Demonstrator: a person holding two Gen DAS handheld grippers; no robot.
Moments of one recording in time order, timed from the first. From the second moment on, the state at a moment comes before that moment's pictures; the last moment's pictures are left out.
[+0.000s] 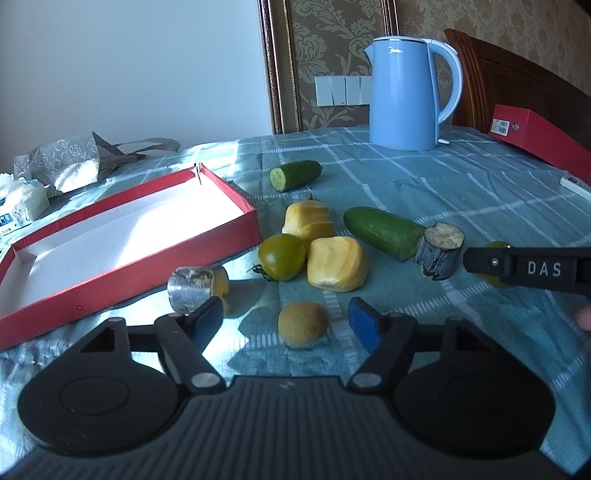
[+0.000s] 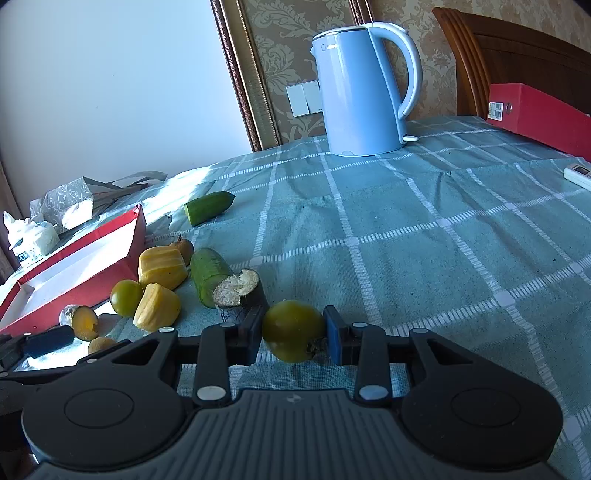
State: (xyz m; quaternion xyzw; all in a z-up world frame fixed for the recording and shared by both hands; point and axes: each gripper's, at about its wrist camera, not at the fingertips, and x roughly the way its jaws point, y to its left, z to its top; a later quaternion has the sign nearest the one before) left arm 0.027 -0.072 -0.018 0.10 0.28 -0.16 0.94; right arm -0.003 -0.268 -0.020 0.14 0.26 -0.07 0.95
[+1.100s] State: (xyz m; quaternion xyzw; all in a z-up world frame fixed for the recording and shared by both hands) left arm 0.028 -0.054 -0.017 0.03 0.28 -0.20 0.94; right arm -0.004 -0.266 -0.020 0.14 0.26 -0.07 0.95
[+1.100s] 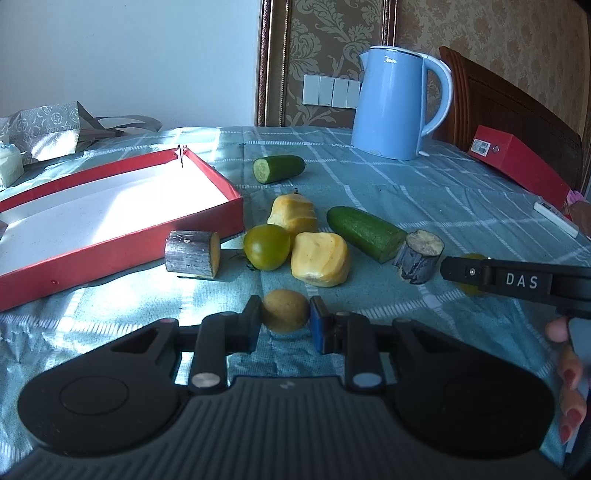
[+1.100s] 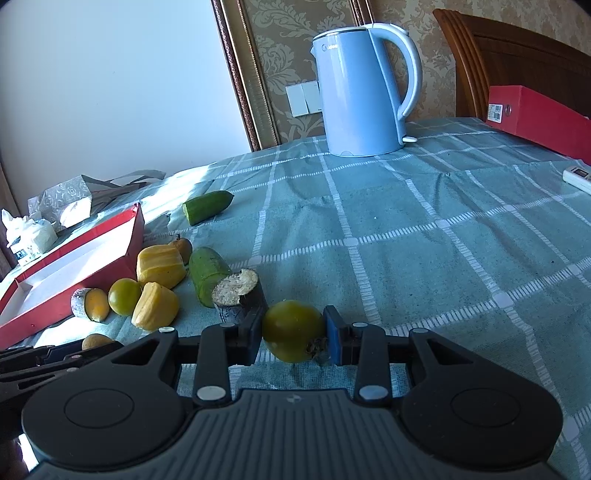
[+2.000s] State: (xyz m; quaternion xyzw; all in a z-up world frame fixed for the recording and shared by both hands) left arm 0.040 0.010 0.011 -0.01 0.19 -0.15 0.97; right arm -0.008 -0.273 -0.021 0.16 0.25 -0.09 0.95
